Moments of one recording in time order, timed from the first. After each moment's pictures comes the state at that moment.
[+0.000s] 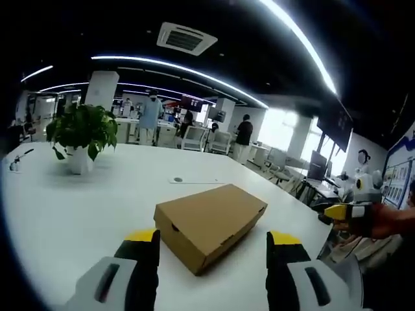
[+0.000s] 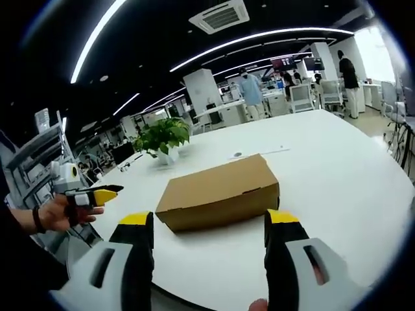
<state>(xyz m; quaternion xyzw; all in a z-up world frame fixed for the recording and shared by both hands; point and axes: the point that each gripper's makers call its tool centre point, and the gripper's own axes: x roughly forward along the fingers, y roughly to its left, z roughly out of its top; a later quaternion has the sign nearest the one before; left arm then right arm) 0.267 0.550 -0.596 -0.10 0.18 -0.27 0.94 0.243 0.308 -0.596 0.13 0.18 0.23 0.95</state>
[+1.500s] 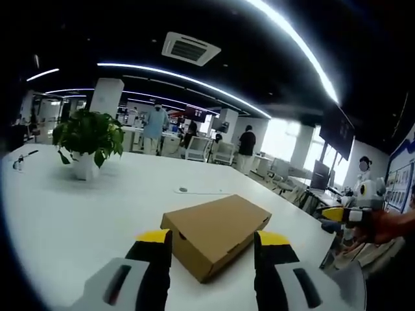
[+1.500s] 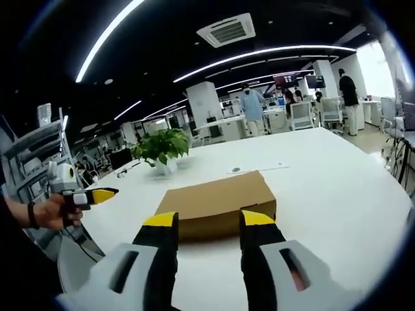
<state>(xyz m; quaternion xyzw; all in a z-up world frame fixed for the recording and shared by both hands) 0.273 0.563 -0.588 -0.11 0.15 -0.25 0.95 0.249 0.306 -0.588 0.11 0.15 0.22 0.96</state>
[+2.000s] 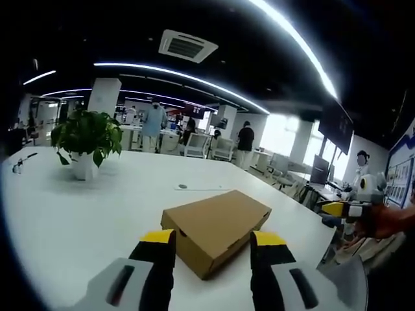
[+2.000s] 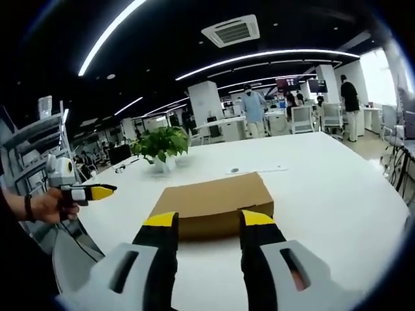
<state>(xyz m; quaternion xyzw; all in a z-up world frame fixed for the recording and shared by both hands) 0.271 0.561 -0.593 -0.09 0.16 -0.26 0.95 0.249 0.306 -0.589 0.09 0.15 0.22 0.96</state>
